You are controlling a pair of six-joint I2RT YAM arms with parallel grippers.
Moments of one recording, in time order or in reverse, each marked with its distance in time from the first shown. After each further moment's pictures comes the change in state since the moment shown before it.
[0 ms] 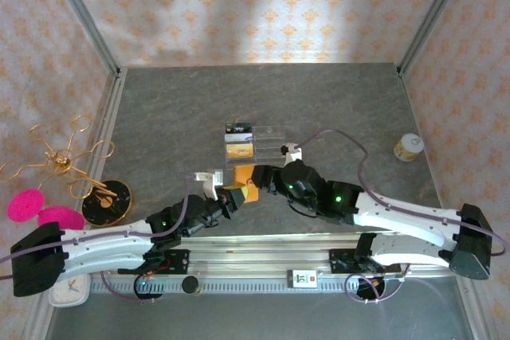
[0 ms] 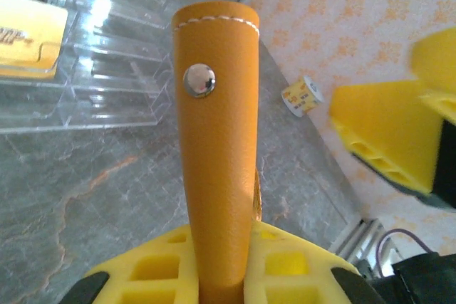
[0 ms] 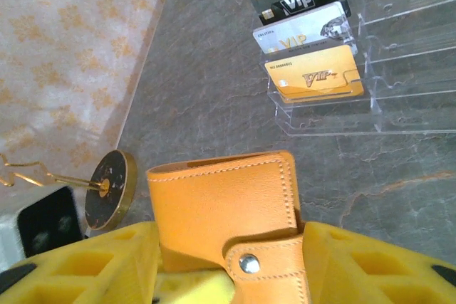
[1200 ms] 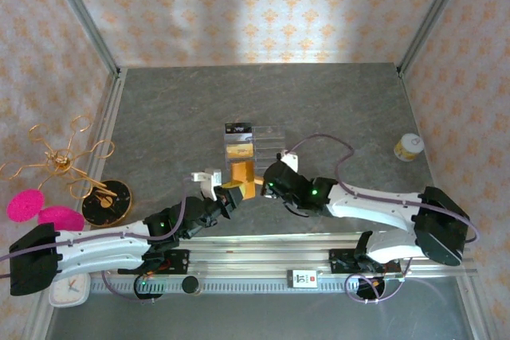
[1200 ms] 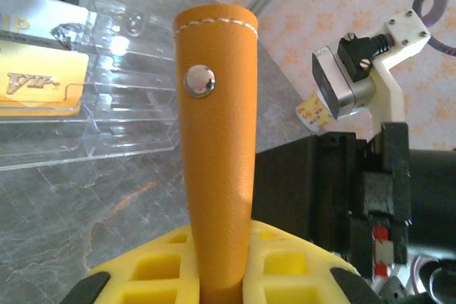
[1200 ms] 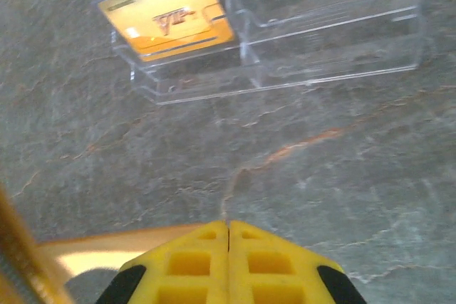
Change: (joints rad) left arm -0.026 -0.055 0.004 -0.039 -0.088 0.075; right arm -0.078 0.188 -0.048 -0.071 0.014 0.040
